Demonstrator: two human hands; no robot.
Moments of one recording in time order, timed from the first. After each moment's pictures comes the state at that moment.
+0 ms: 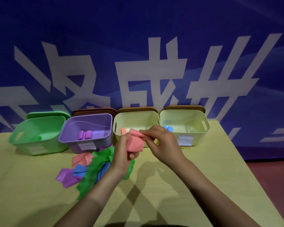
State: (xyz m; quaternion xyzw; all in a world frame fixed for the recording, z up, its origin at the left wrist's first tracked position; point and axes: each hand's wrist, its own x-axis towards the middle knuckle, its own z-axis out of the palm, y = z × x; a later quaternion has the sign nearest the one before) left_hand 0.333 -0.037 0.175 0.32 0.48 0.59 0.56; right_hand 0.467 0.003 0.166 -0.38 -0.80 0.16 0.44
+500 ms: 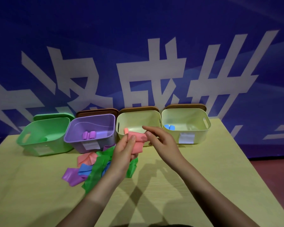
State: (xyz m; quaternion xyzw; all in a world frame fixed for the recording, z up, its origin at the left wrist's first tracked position) left_hand 0.324 -0.055 0.168 0.40 0.54 0.56 0.49; right_hand 0.462 -0.019 0.172 -0.42 -0.66 0.44 0.45
